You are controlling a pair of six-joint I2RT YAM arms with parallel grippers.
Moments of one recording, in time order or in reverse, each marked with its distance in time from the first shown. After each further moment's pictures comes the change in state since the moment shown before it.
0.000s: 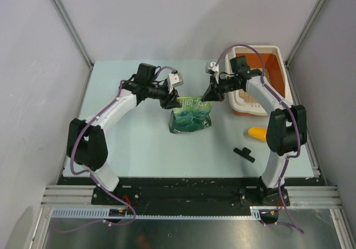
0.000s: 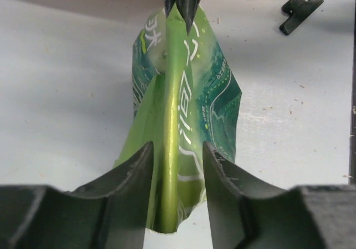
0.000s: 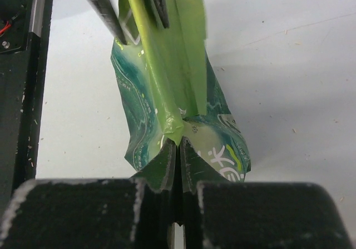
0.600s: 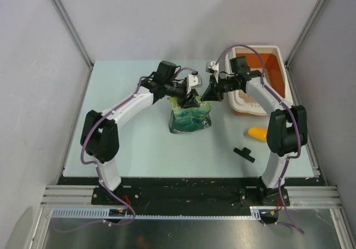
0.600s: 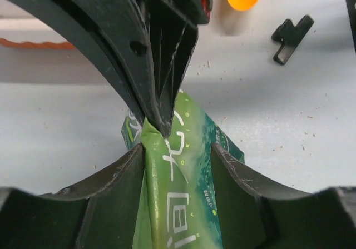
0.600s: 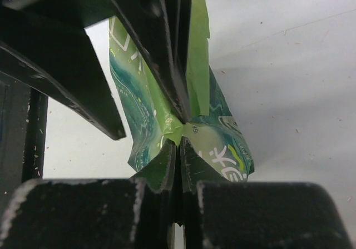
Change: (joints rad) left arm -0.140 0.120 0.151 0.077 0.006 0.026; right arm 0.008 -0.011 -0.026 0.084 0.001 0.099
